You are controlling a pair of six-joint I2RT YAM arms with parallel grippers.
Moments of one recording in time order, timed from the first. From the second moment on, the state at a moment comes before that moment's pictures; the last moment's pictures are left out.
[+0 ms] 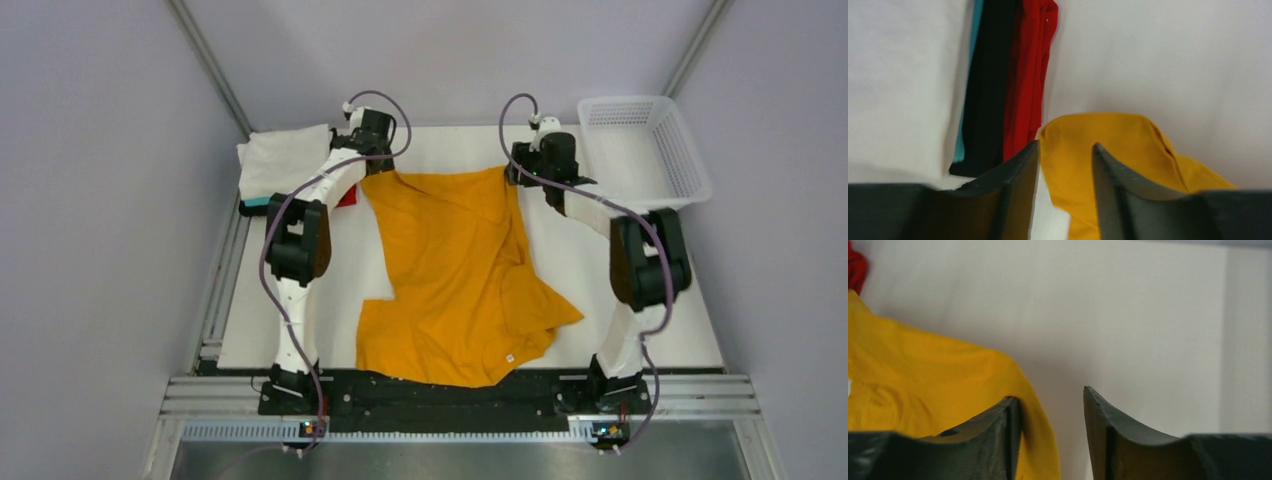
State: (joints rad) left arm -0.30 2.20 1.88 -0.53 -0.49 -0.42; right arm 0.22 1.87 1.24 0.17 -0.10 0.15
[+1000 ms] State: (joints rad) left arm -0.47 1.86 1.24 -0.25 0.12 -0.57; right arm 0.71 1.24 0.62 -0.20 0.13 0.45
